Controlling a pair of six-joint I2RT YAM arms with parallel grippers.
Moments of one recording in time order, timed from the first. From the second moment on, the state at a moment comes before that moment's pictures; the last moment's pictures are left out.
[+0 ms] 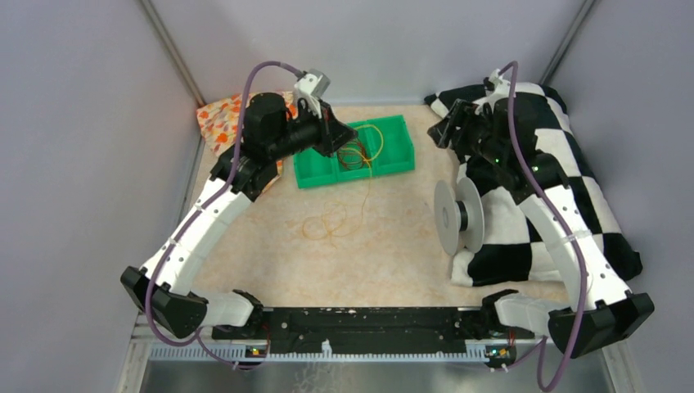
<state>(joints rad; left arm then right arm) -0.54 1.31 1.52 -0.34 0.41 -0.28 0.31 1.19 1.36 -0.50 -0.03 0.45</state>
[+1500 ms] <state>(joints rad) -0.54 1.29 1.23 -0.02 0.35 -0.50 0.61 1.05 0.89 0.14 -0.16 1.16</state>
